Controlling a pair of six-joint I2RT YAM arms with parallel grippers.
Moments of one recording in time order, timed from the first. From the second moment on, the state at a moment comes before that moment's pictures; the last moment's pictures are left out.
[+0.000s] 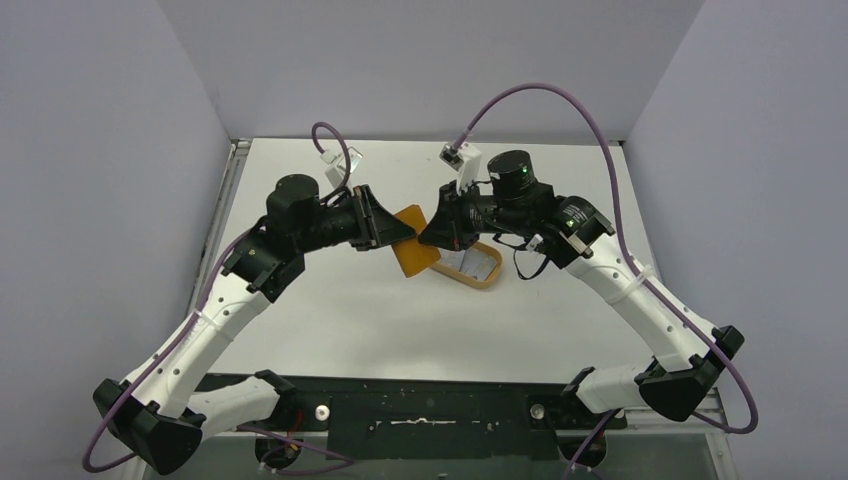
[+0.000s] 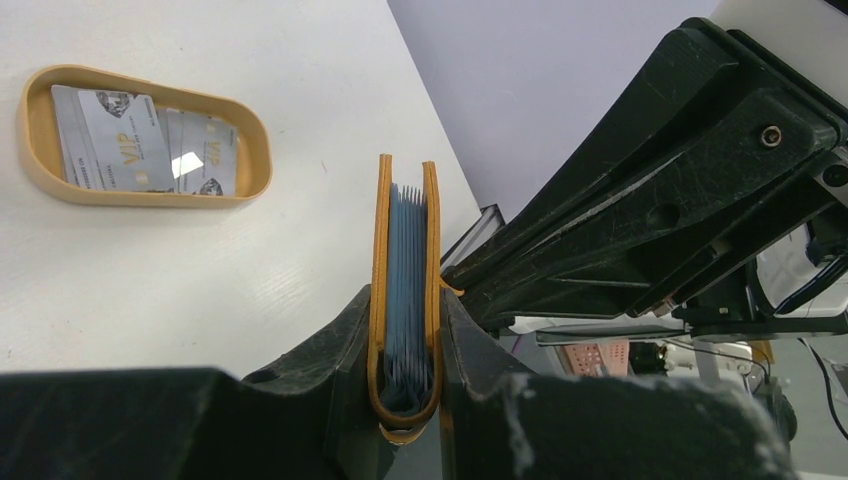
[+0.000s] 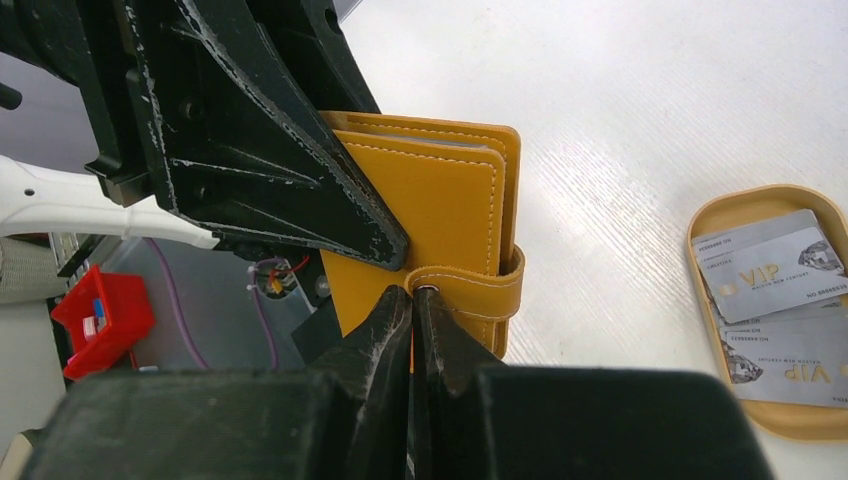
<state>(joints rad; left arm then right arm) -0.58 1.09 1.16 -0.31 0.50 -0.83 0.76 1.36 1.55 -0.72 -0.41 0.31</state>
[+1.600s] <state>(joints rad) -0.66 1.12 1.12 -0.34 0.34 -0.84 0.79 1.42 1.56 -0.82 -0.26 0.36</state>
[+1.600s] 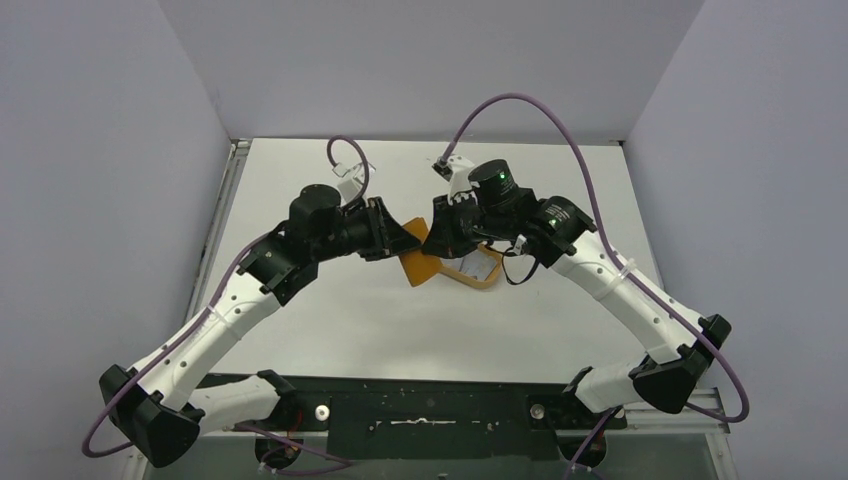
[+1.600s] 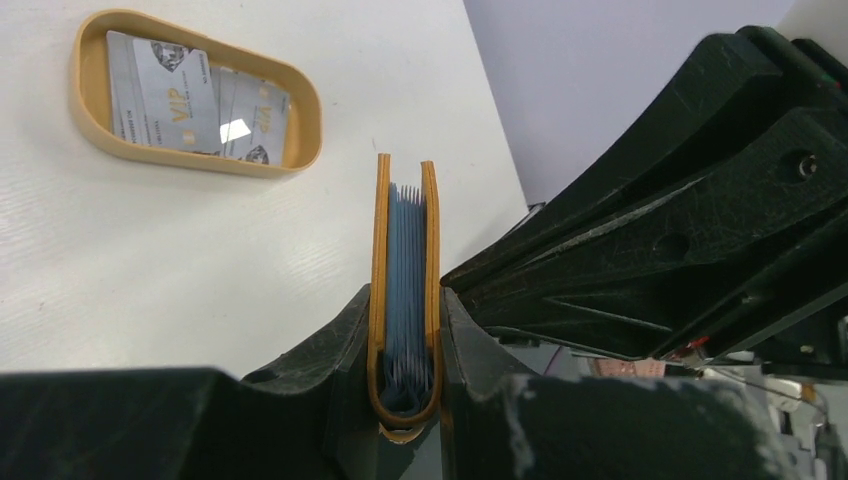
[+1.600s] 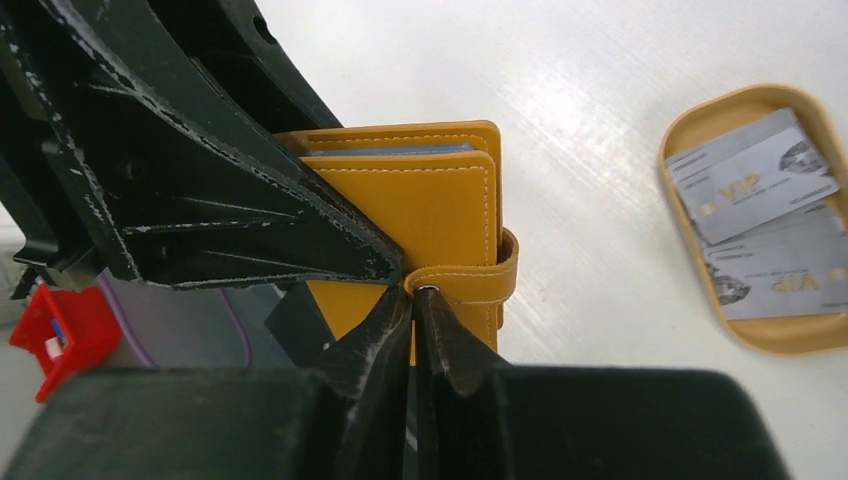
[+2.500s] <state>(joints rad) -0.57 0.99 0.72 -0.28 0.32 -0.74 0.72 1.07 1.23 -0.70 -0.13 0.34</state>
